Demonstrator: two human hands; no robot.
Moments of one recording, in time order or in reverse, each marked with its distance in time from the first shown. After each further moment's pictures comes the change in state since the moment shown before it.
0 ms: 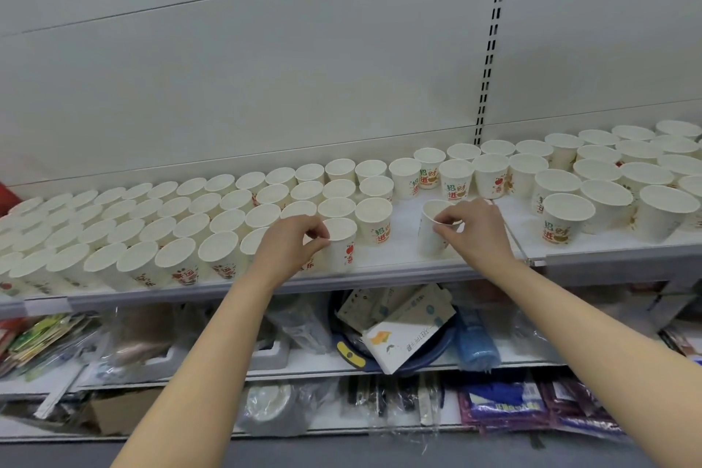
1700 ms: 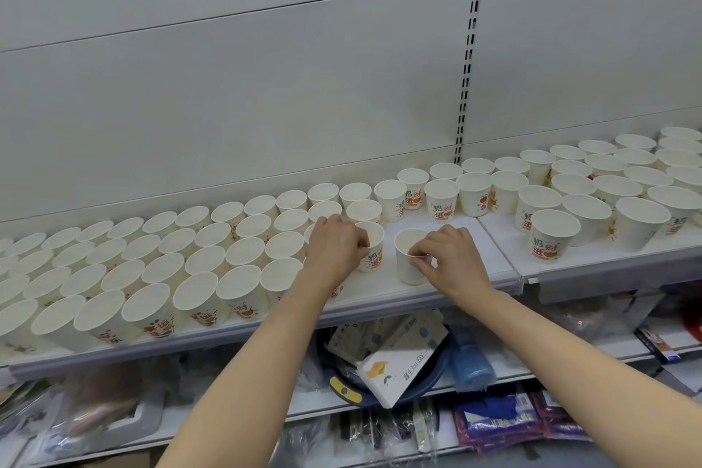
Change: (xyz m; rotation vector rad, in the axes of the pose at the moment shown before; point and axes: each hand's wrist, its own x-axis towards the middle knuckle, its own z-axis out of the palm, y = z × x) left_hand 0.077 0.049 0.046 0.378 -0.036 0.181; right_hand -0.004 -0.016 0.027 -0.170 0.026 -0.169
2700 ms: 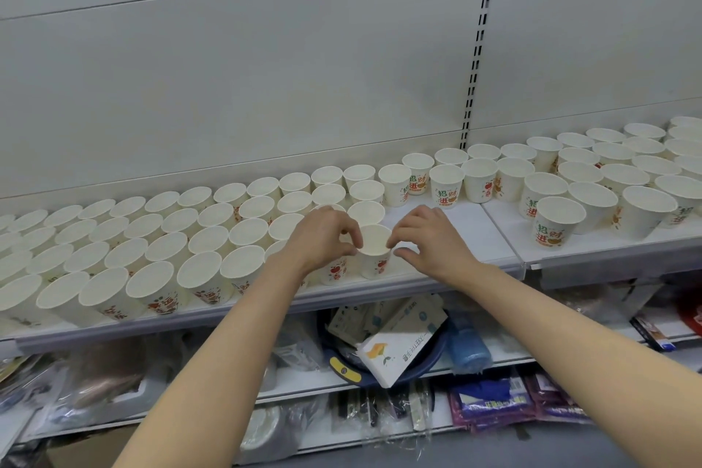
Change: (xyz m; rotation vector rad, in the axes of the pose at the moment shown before) left_hand -0.022 -0.030 -0.018 -0.274 -0.142 0.078; right_hand 0.017 -0.017 0.005 0.069 -0.180 -0.213
